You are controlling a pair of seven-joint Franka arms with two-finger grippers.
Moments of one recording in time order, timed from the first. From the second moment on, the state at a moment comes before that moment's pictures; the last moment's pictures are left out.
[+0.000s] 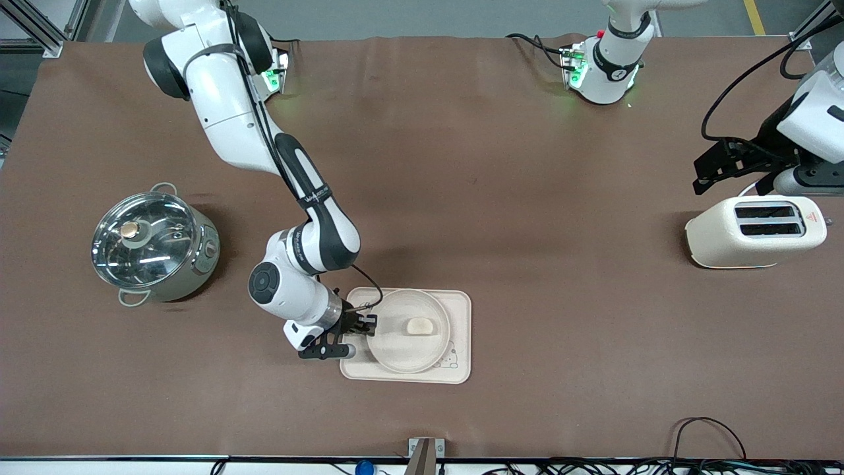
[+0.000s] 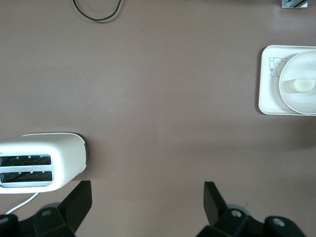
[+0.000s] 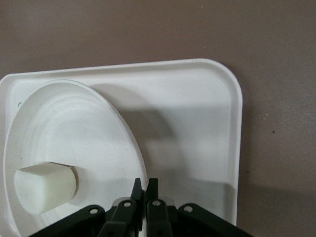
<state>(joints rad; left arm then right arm) -0.03 0.05 -0.12 -1.47 -0.01 1.62 -0.12 0.49 1.02 -0.10 -1.16 0.58 2.40 0.07</state>
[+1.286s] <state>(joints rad) -0.03 0.05 -0.12 -1.48 -0.01 1.62 -0.12 0.52 0.67 -0.09 -1.45 0.61 2.11 -0.02</state>
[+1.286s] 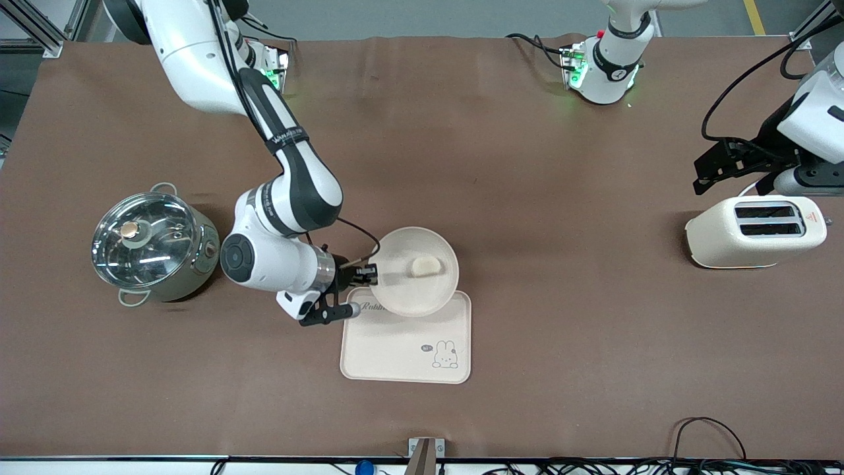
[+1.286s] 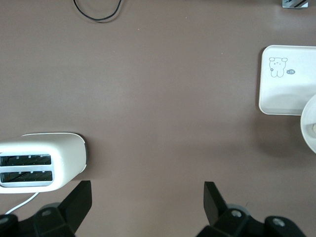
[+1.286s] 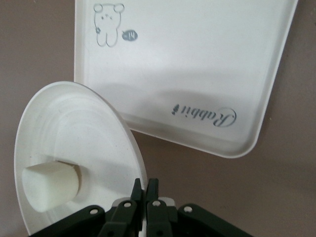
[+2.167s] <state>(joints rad) -0.03 0.05 -0.12 -1.48 -0.01 1.61 -0.12 0.60 0.61 -0.02 -1.76 0.61 2.42 -0.05</state>
